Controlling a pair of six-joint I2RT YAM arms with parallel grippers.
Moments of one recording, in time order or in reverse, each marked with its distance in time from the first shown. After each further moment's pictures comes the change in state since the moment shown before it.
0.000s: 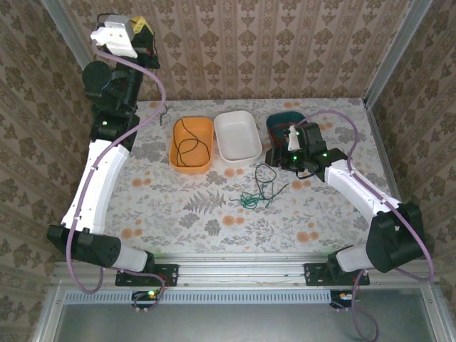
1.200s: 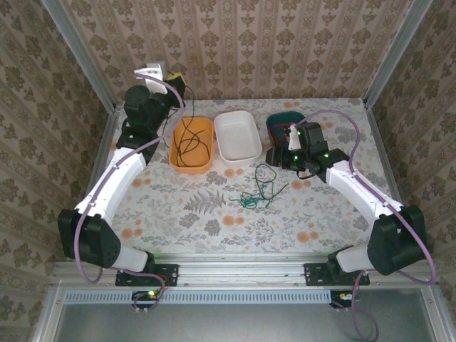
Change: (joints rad) left arm -0.026 -0.002 -0.418 -0.018 0.129 -0.269; right arm -0.001 -0.015 0.000 0.000 0.000 -0.018
